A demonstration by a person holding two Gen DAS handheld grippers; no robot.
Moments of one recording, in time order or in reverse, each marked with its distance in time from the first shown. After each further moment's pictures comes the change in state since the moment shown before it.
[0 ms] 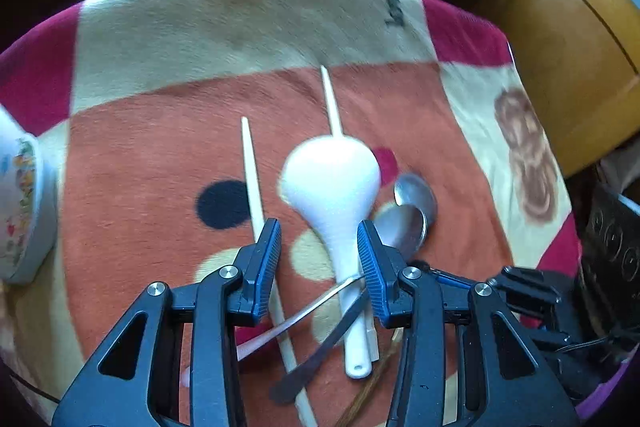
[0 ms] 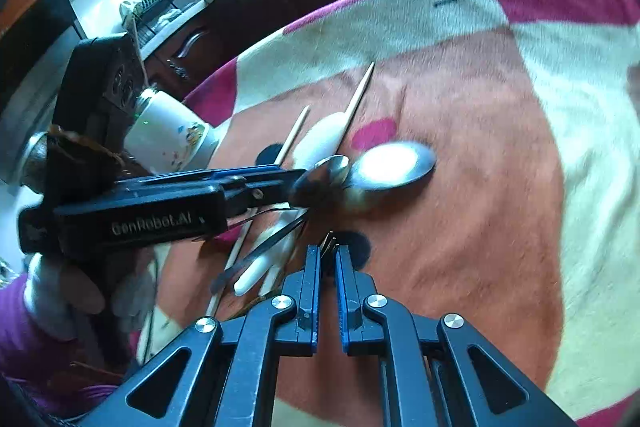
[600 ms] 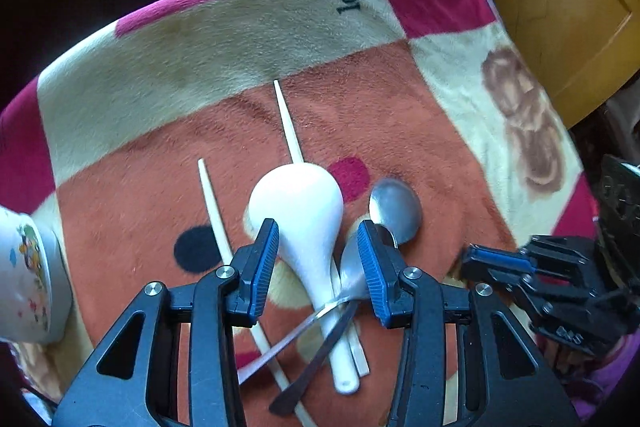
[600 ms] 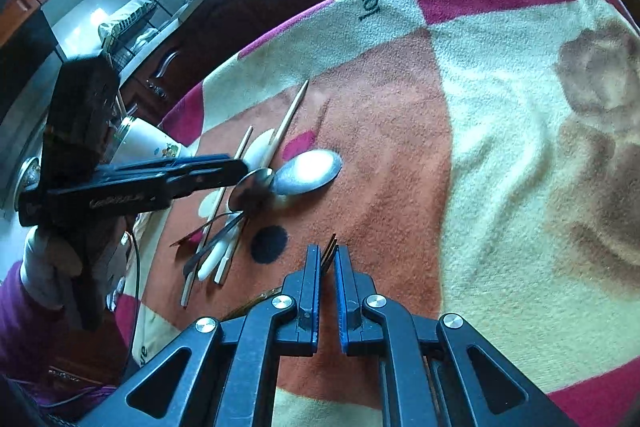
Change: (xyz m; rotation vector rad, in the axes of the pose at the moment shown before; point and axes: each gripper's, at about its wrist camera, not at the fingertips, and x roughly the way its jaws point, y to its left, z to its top) left arm 0.022 -0.047 0.023 0.214 0.089 0.091; right arm -0.031 -0.047 -0.007 0.095 -0.010 -0.014
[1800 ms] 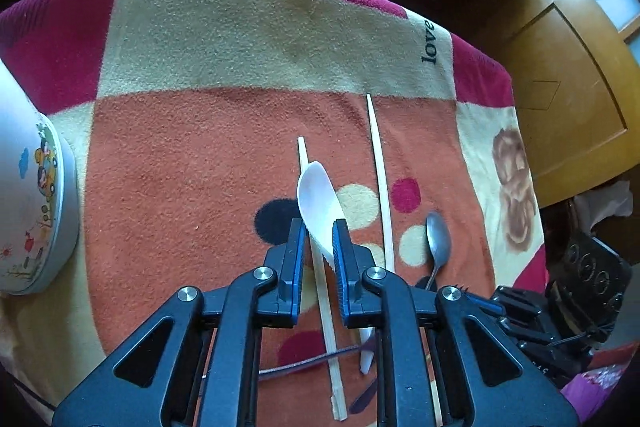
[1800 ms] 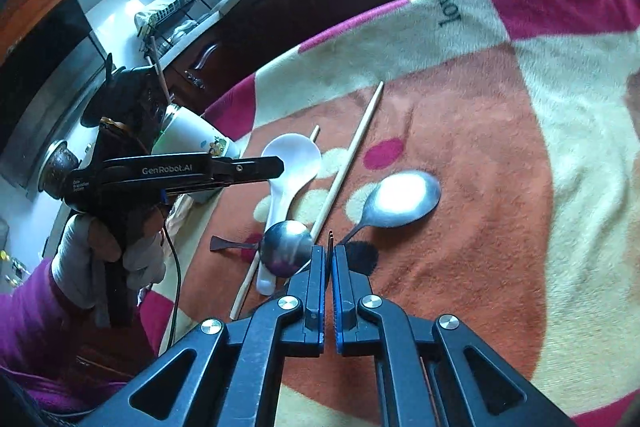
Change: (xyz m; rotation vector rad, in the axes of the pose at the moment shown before) left arm -0.014 0.097 -0.026 -0.331 -0.062 -0.217; right arm 0.020 0.037 0.005 -0.053 0.009 0.124
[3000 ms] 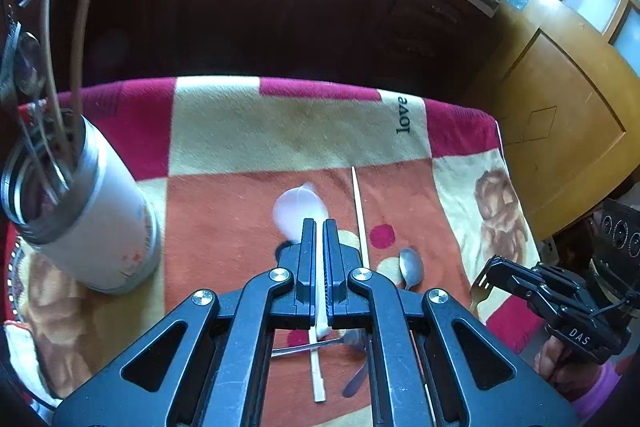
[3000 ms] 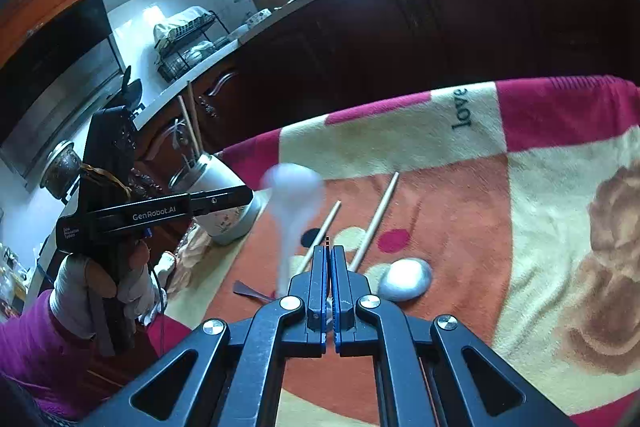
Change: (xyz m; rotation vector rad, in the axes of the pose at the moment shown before) left arm -0.095 -0.031 -0.007 0.070 -0.247 0.117; right arm -0.061 0.053 0.037 -0.138 -0.132 -0.057
